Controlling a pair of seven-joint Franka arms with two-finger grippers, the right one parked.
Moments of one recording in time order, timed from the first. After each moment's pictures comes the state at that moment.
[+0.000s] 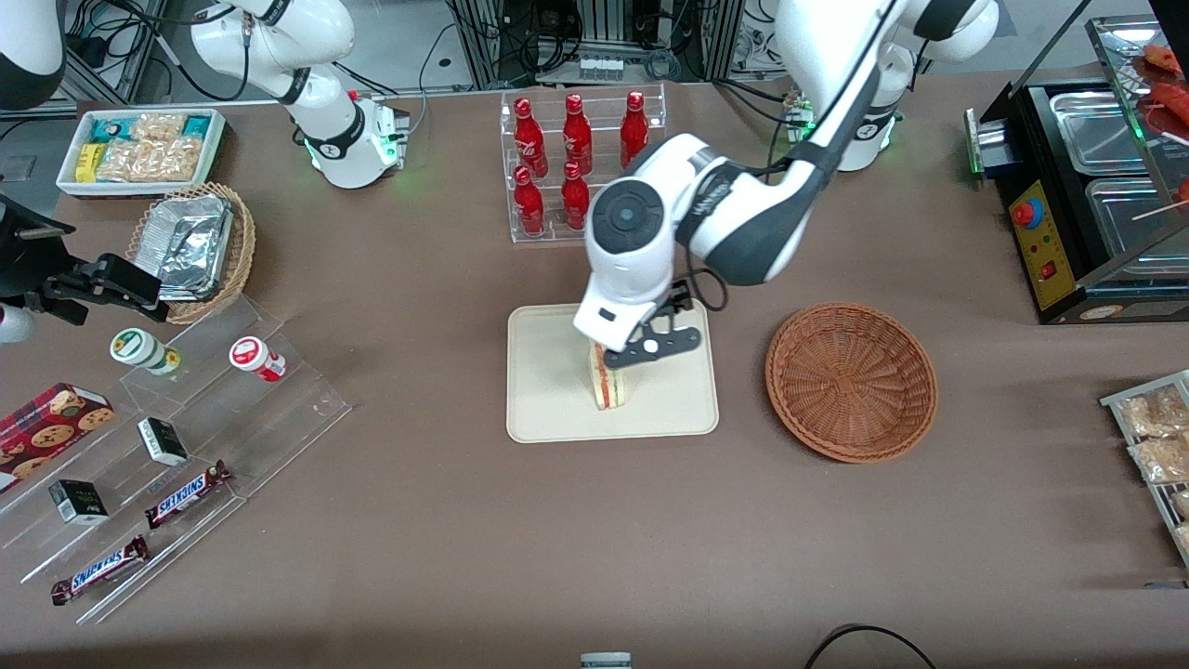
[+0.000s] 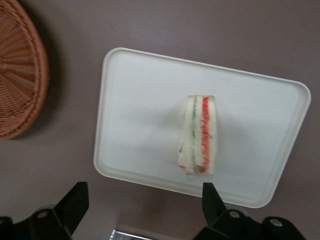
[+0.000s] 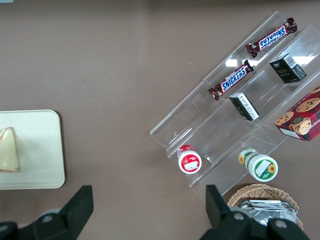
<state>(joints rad) -0.61 0.56 -0.13 -1.30 0.04 1.71 -0.97</state>
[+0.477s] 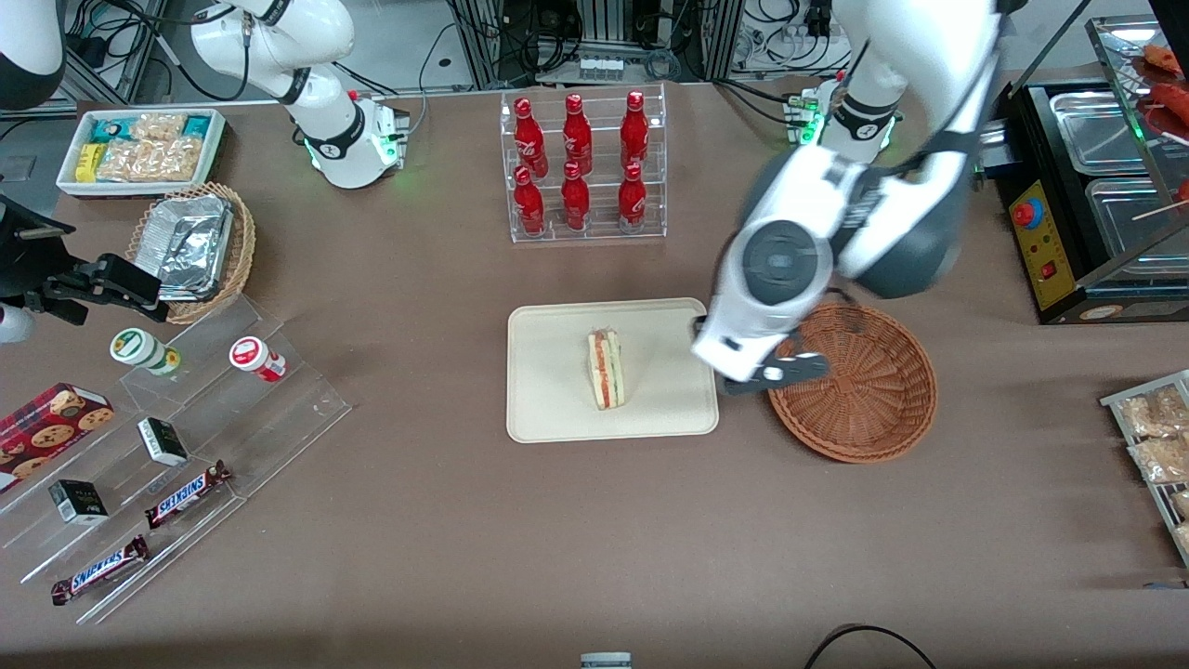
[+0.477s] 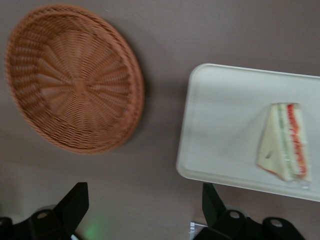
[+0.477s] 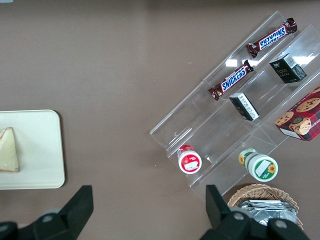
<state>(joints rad) -0.37 0.39 -0.12 -1.43 0.04 1.56 -0.63</state>
